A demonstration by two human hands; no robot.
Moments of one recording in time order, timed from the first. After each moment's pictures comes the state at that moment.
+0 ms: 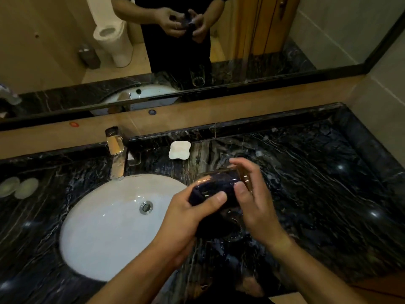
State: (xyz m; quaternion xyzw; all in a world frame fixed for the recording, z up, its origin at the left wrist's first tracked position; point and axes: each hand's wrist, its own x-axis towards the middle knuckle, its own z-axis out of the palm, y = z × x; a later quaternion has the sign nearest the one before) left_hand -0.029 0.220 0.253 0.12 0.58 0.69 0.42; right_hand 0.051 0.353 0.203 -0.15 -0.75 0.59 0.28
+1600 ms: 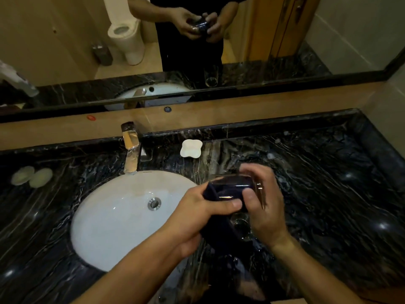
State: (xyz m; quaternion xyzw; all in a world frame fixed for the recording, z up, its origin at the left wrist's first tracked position) left_hand -0.043 0.211 0.258 0.10 0.59 0.65 0.47; right_hand 0.042 0.340 0.187 -0.14 -0.79 0.49 0.35
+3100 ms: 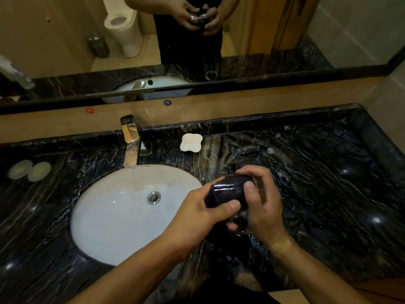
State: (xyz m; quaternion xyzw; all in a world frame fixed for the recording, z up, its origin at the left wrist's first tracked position) left_hand -0.034 0.199 0.247 0.14 0.60 0.64 0.47; right_hand 0.042 0.329 0.188 -0.17 -0.75 0.53 0.34
